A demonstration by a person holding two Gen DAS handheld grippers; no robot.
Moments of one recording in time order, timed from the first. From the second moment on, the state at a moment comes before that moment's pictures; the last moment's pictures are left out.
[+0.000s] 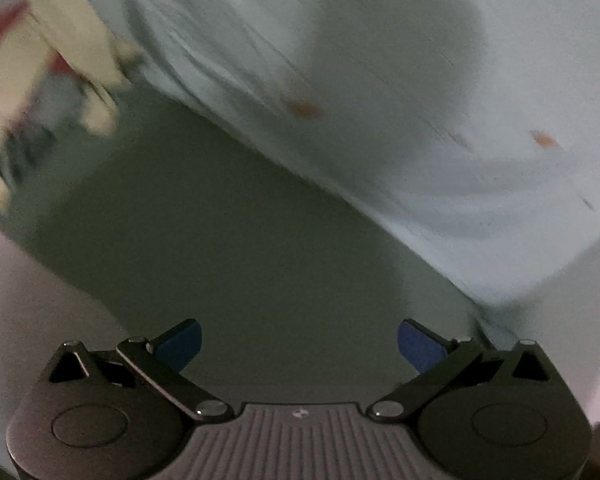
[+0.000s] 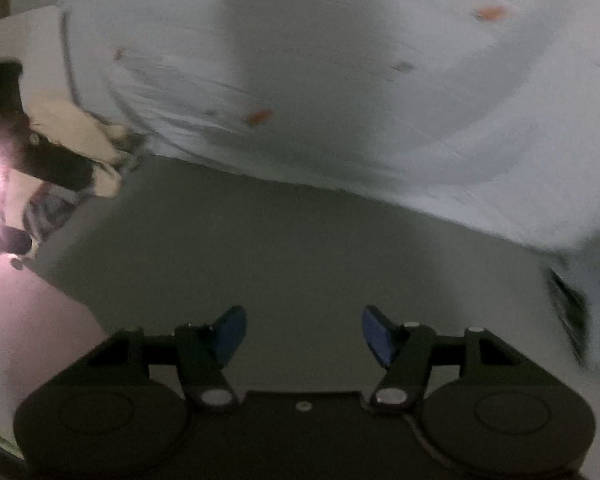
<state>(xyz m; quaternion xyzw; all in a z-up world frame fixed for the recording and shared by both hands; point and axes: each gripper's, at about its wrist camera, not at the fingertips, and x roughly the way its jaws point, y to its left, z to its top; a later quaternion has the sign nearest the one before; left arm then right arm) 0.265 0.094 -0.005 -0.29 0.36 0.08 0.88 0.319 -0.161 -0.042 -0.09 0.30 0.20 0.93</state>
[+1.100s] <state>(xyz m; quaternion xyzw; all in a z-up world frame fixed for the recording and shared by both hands) 0.434 0.560 -0.051 -0.14 0.24 0.36 0.89 0.473 0.445 -0.062 -0.32 0.00 0.46 0.83</state>
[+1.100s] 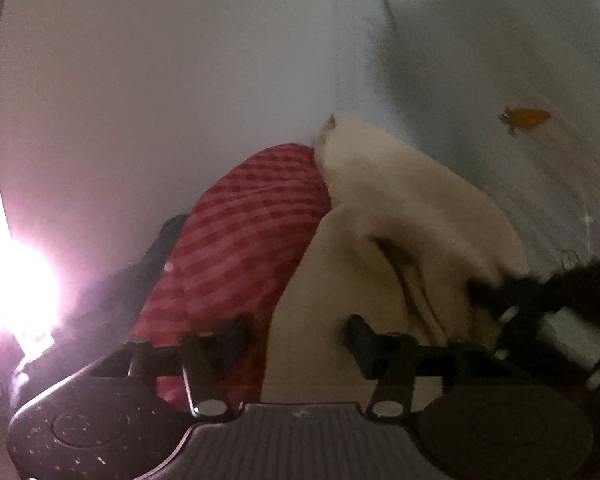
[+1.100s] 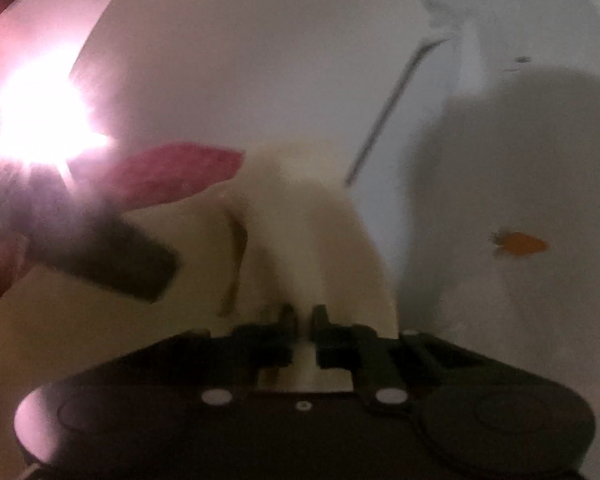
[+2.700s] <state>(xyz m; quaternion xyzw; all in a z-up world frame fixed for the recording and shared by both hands) 0.306 -0.018 0.122 0.05 0.10 0.19 0.98 0.283 -0.219 0.051 -0.05 0.15 0.29 0.94</state>
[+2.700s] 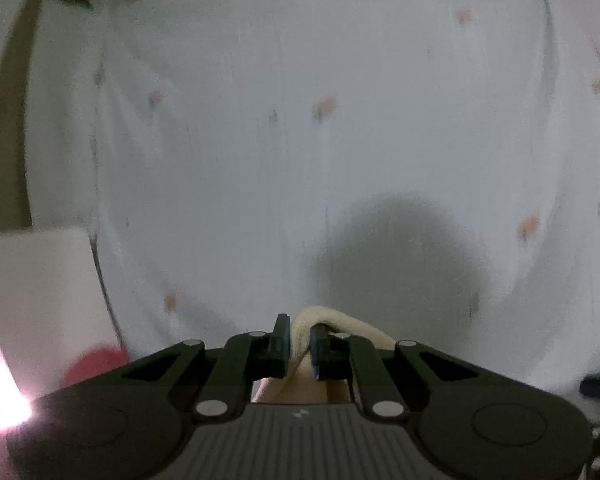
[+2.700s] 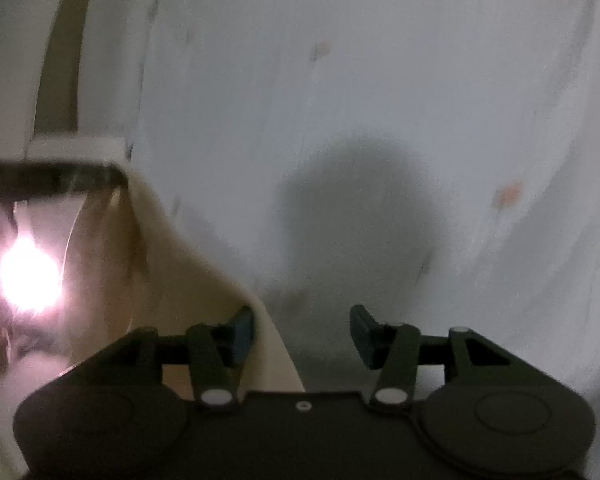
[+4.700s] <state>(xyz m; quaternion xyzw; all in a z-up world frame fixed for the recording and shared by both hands) 0.170 0.018 0.116 -0.11 0.20 0.23 0.94 0.214 -0.407 0.081 0.08 0.14 0.10 0.98</state>
